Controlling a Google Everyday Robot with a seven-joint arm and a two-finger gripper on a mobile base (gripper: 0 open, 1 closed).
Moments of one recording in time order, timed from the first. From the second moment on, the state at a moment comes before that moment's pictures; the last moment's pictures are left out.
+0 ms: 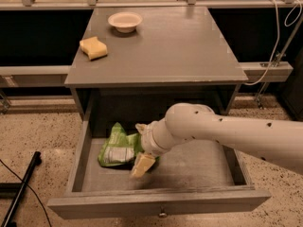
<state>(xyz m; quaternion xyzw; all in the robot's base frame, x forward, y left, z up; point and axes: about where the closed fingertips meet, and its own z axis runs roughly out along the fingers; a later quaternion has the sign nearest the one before) 0.506 0.052 0.648 -0.67 0.67 0.14 0.29</state>
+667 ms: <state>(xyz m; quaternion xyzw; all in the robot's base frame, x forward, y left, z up) 0.514 0.065 0.635 -0.66 0.66 0.18 0.31</state>
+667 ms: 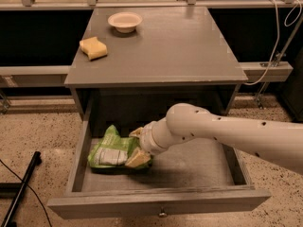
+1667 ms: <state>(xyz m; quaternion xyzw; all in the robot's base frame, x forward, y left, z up) 0.517 0.072 0.656 -0.65 0.61 0.27 0.37</state>
